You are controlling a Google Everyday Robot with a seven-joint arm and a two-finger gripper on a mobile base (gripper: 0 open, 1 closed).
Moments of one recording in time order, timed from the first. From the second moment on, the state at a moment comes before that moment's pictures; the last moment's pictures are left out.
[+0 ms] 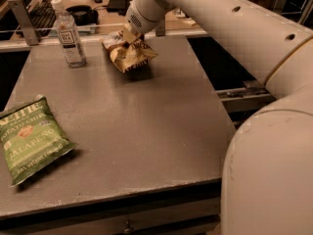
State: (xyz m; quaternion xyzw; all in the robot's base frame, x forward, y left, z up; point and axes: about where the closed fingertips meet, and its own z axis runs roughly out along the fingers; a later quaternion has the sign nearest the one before) arm 0.746 0.071 0.930 -0.45 0.81 0.07 0.36
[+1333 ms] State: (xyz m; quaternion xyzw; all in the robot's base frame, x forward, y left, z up) arm 0.731 0.105 0.927 -0.47 0.80 0.11 0.35
